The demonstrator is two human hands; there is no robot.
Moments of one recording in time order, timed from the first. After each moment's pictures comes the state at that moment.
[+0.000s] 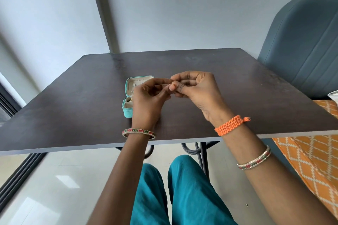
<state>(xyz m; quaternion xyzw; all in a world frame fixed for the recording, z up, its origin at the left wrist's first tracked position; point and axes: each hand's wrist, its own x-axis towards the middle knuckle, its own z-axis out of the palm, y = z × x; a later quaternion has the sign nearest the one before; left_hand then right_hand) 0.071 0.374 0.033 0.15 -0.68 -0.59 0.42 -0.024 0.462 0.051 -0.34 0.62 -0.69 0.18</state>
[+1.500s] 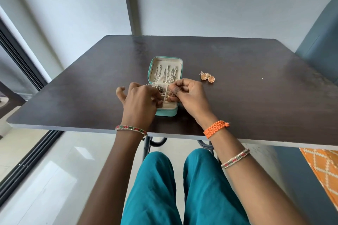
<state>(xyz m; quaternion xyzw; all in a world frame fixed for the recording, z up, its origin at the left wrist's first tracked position) 0.112 0.321 0.003 0.40 -0.88 -0.11 0.25 -0.011 0.390 -0.014 -0.36 0.62 -0.65 0.24</state>
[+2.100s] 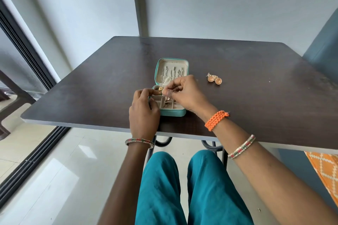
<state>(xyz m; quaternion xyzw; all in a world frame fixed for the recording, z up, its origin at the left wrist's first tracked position) 0.118 0.321 -0.034 0.42 -0.76 -0.27 0.41 -0.005 0.368 -0.002 -0.47 0.73 -0.48 0.14</state>
